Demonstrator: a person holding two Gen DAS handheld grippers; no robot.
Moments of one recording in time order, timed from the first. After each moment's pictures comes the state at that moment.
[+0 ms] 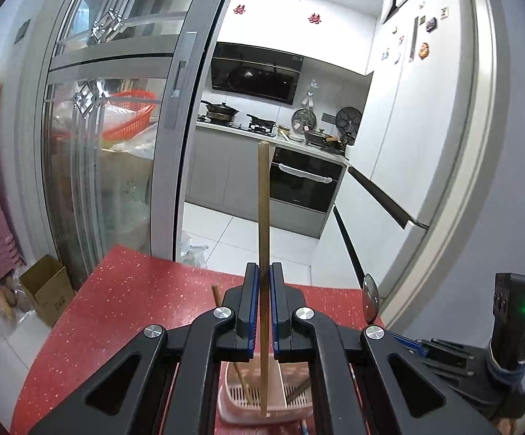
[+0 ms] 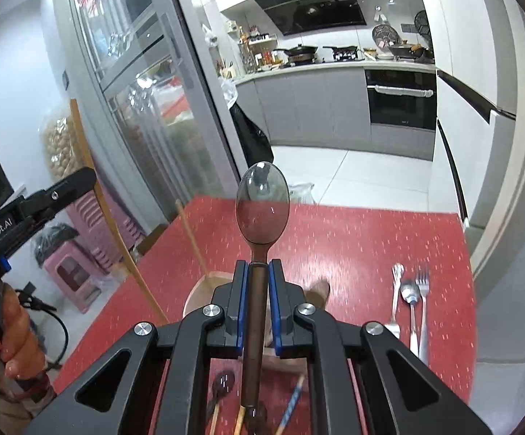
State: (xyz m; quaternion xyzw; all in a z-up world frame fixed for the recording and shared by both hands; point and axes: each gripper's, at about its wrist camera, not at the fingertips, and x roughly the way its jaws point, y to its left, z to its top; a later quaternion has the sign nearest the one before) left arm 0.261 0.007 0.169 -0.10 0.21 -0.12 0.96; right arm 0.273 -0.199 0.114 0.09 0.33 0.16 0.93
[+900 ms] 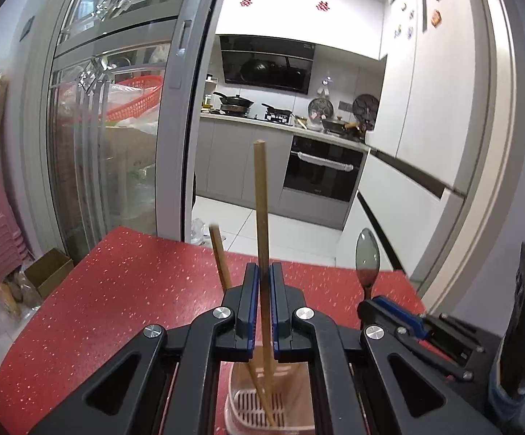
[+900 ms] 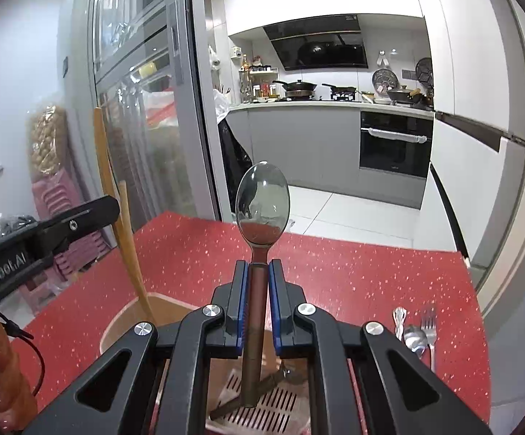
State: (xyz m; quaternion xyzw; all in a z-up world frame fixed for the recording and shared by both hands) left arm 0.288 -0.023 0.070 -0.07 0.22 -0.09 0.97; right arm 0.310 -0.176 0.040 0.02 0.25 0.13 0.96
